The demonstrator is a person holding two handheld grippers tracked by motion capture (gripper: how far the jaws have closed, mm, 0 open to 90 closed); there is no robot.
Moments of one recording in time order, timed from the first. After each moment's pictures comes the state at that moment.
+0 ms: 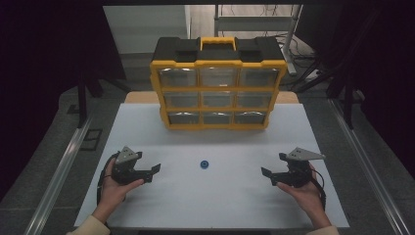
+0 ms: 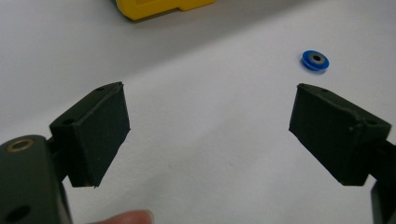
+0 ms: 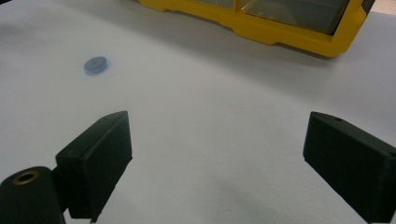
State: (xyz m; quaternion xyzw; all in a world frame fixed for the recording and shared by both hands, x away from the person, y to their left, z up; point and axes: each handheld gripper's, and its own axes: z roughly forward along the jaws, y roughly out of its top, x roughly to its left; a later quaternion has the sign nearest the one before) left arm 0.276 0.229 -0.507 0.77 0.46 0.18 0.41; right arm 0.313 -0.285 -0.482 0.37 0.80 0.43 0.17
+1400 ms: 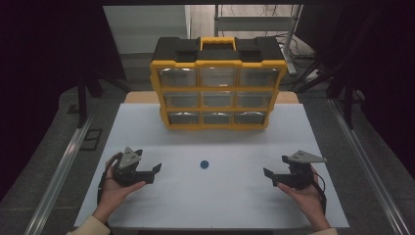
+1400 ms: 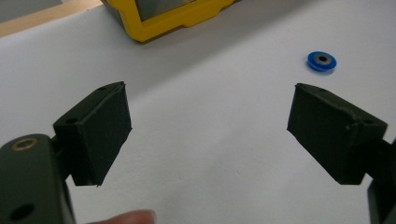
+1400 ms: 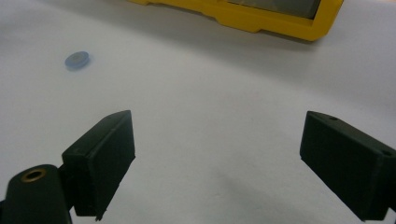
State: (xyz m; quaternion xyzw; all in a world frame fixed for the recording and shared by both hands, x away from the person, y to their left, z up) left arm 0.270 0.219 -0.501 0.78 0.43 0.24 0.39; right arm 0.308 -0.290 -0.489 0.40 0.79 0.42 0.18
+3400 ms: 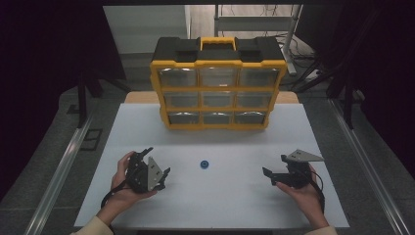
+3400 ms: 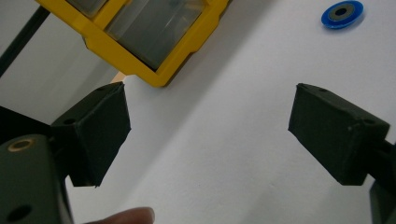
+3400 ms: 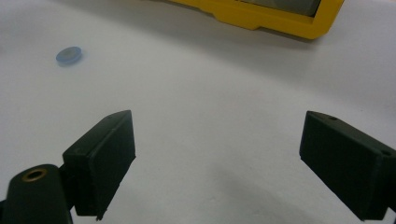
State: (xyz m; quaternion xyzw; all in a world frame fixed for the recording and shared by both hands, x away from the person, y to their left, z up) left arm 0.252 0.170 -0.500 0.82 0.26 0.43 0.27; right arm 0.313 -0.287 -0.492 0.40 0.80 0.41 0.19
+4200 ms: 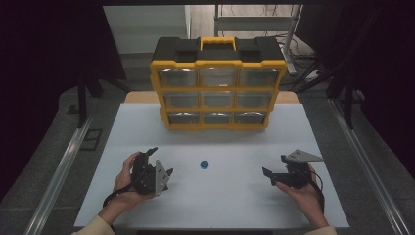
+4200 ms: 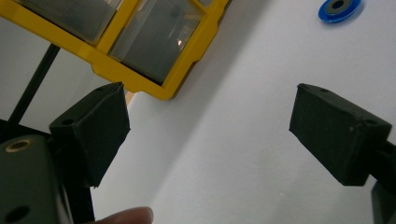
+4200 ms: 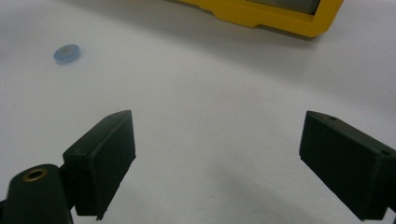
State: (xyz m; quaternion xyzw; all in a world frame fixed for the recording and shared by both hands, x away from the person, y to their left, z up) left arm 0.250 0.156 -0.502 0.83 0.21 0.47 0.23; right arm 0.313 -0.286 -0.493 0.40 0.80 0.41 0.19
